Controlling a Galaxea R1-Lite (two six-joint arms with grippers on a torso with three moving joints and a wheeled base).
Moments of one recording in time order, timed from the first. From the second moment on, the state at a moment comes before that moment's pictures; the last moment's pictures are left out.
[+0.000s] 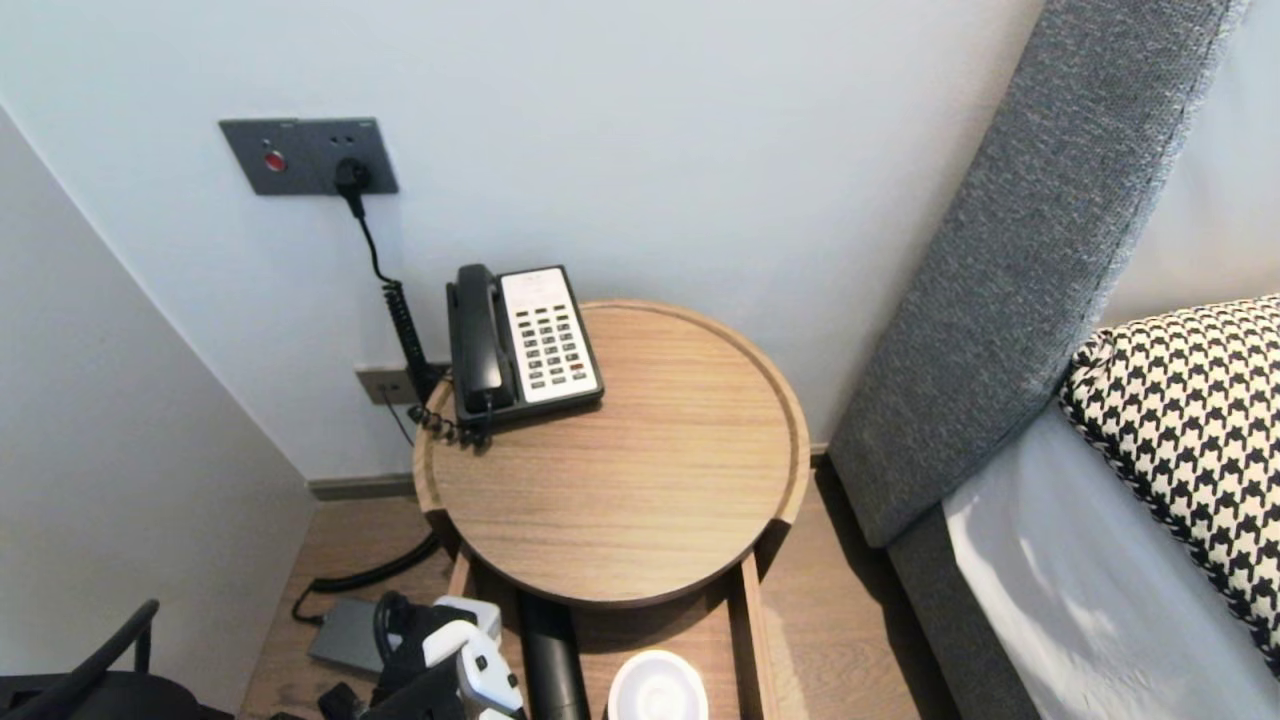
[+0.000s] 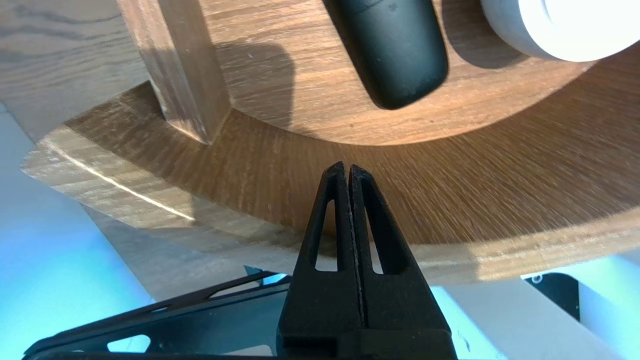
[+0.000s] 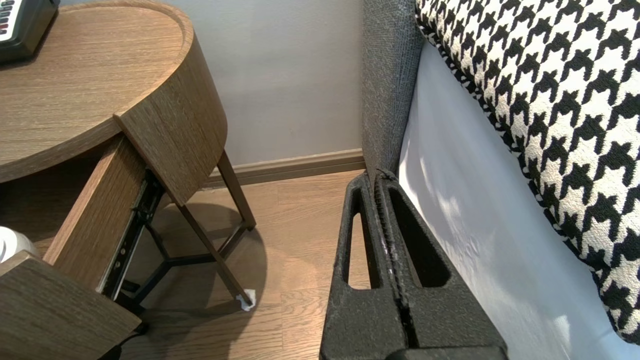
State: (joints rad) left arm -1.13 1.59 -0.66 0.23 0.29 -0.79; right arm 0.01 0.01 0.00 -0.05 -0.01 0.00
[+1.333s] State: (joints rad) left arm -1.14 1.56 -0.80 0.37 0.16 -0.90; right arm 0.01 0.01 0.00 -0.05 -0.01 0.00
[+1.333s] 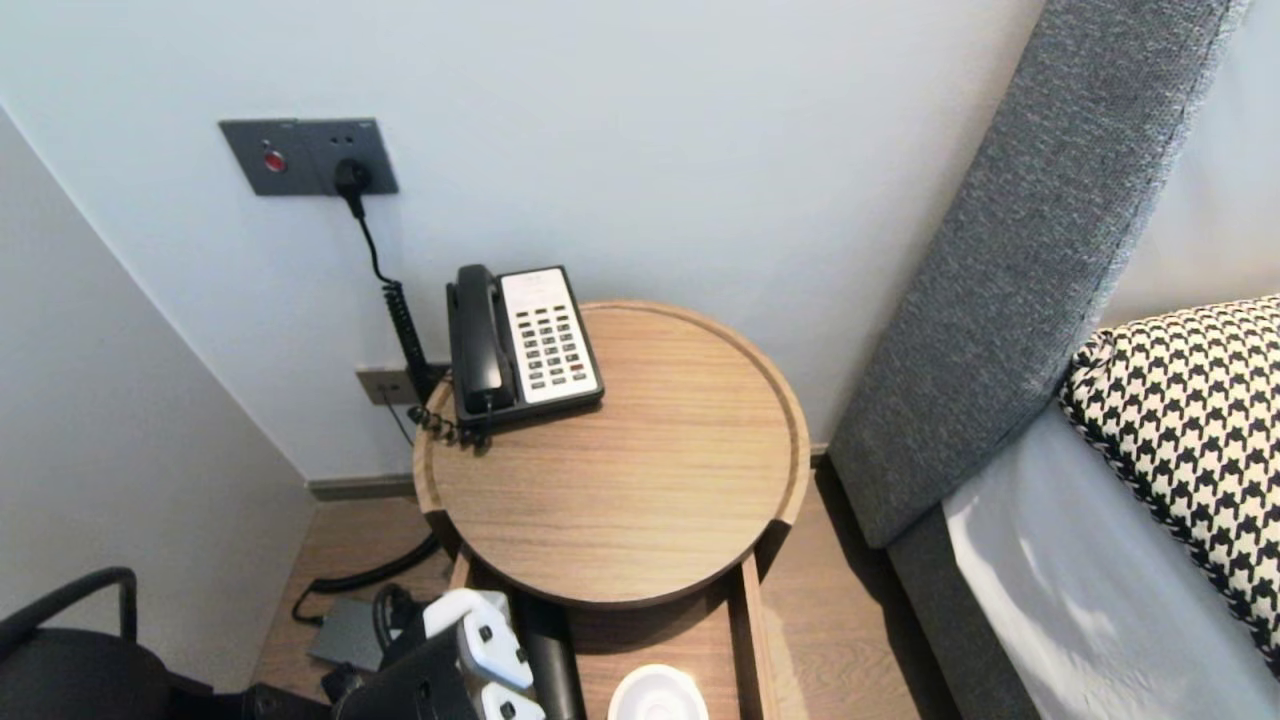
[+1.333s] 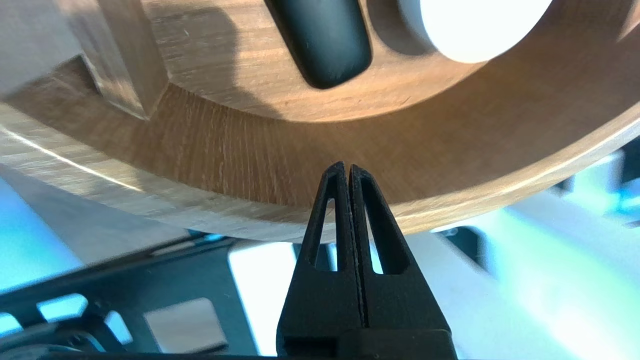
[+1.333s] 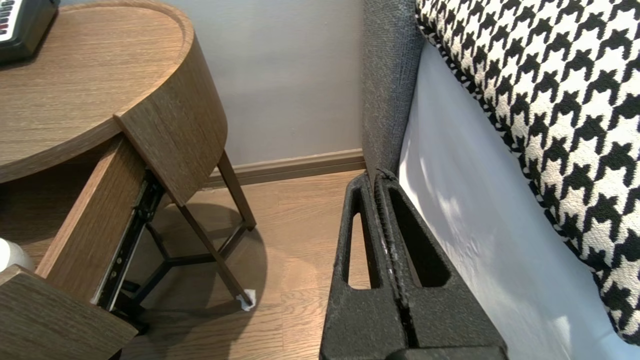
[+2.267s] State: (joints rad) left arm -0.94 1.47 -1.09 0.70 0.09 -0.87; right arm 0.01 0.01 0.00 -0.05 -0.01 0.00
